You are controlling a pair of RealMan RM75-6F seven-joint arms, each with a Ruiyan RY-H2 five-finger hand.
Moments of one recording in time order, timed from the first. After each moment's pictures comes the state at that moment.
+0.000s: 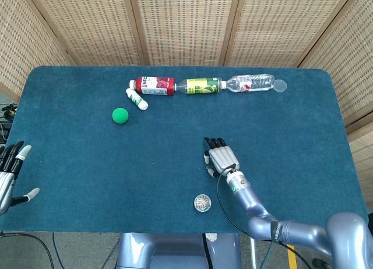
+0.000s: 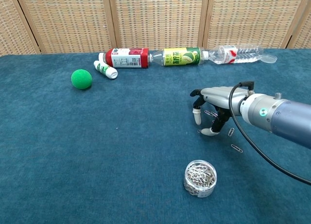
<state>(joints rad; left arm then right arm) -0.10 -1.07 -0.04 -1.61 1.55 1.50 0.05 0.82 -1.71 0.18 -1.35 -0.85 0.88 -0.50</state>
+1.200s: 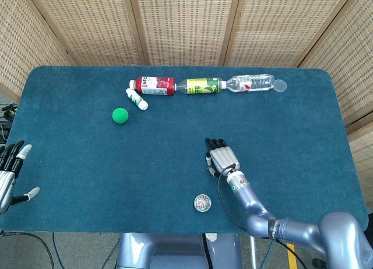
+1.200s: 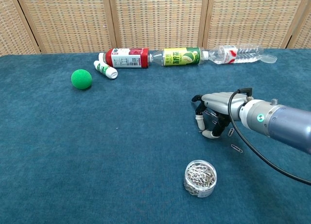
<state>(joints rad) -0.11 -1.07 -0.04 -1.60 1.54 1.49 0.05 0.84 -1.75 0.15 -1.27 -0.83 0.84 -0.50</state>
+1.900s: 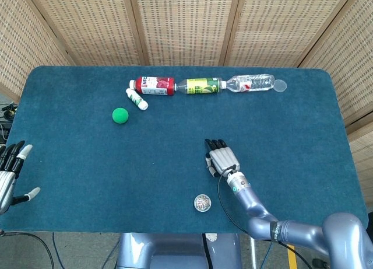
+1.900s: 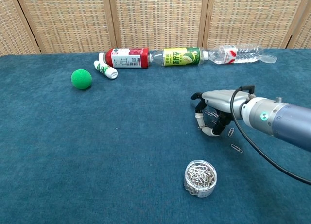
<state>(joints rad) -0.11 -1.07 -0.04 -1.61 1.55 1.50 0.04 0.82 -1.72 0.16 -1.32 -0.88 0.87 -0.47</state>
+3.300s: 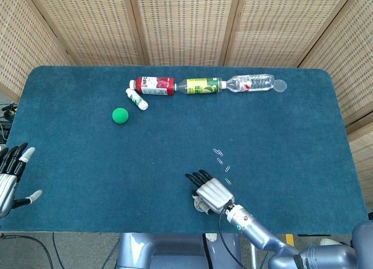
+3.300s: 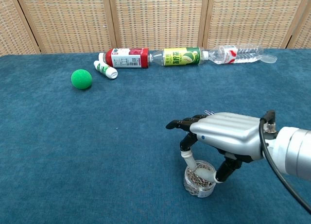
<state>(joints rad) -0.10 -1.06 -0.02 -1.62 1.58 1.52 0.03 0.72 -1.55 -0.02 -1.74 -1.22 0.95 -0.51</state>
